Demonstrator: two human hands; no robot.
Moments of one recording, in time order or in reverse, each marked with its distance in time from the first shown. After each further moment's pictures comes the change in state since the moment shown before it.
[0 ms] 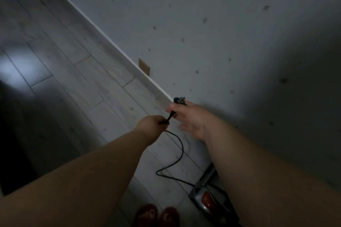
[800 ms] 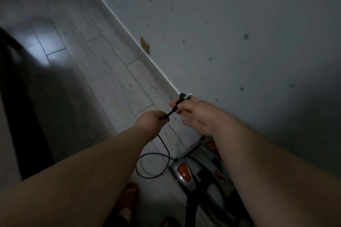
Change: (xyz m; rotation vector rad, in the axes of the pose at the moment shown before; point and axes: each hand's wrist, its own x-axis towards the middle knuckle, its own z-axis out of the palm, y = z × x) left_hand -0.104 0.021 0.154 0.096 0.120 -0.033; right_hand -0.094 0.106 -0.105 -0.134 -0.169 -0.033
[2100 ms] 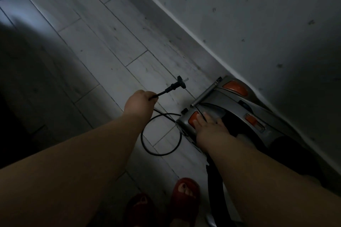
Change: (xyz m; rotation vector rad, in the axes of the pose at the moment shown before) left_hand 0.059 -0.165 0.183 0.135 0.127 -0.078; right_hand 0.096 0.320 -0.010 -1.673 -0.143 0.405
